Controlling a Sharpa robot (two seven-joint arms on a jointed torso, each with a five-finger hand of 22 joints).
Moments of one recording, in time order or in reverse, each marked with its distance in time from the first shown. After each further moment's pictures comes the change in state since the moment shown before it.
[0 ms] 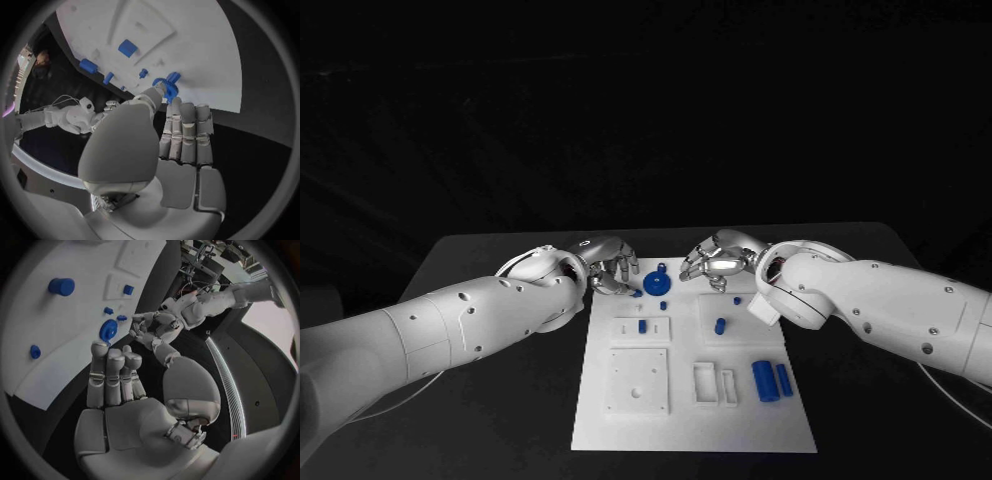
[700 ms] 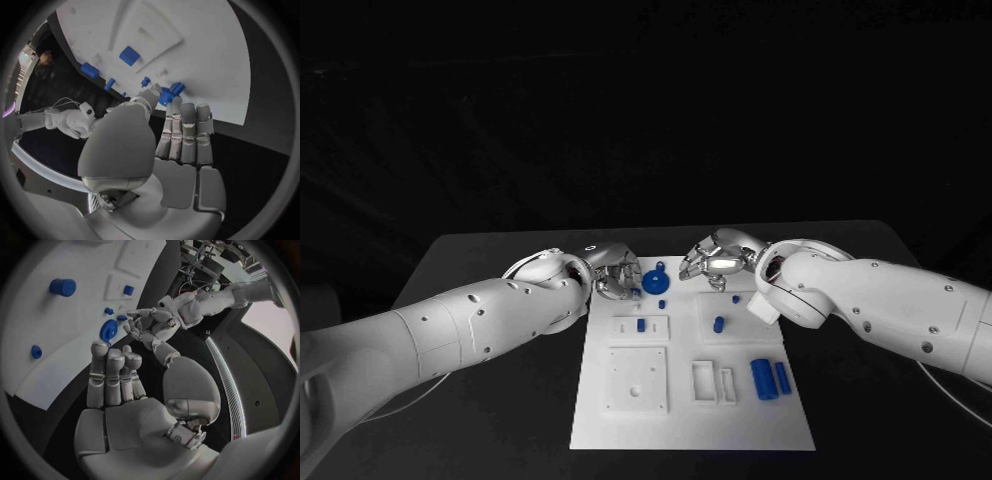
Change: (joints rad) left arm -0.012 0.032 -0.004 -0.033 -0.004 0.045 -0.002; left_hand -0.085 0.016 -0.005 -0.012 -0.008 0.056 -0.002 -0.026 -0.040 0.028 -0.002 -0.022 -0.033 -0.001 0.002 0.009 -0.005 -0.008 0.000 0.000 -0.004 0.013; right arm 0.000 -0.004 0.000 0.006 0.000 0.000 0.001; right_hand 0.000 0.000 0.000 0.000 0.004 0.000 0.000 0.000 0.000 0.000 0.000 0.000 0.001 0.000 0.000 0.000 0.000 0.000 0.002 0.001 0.002 0.000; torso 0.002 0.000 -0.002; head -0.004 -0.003
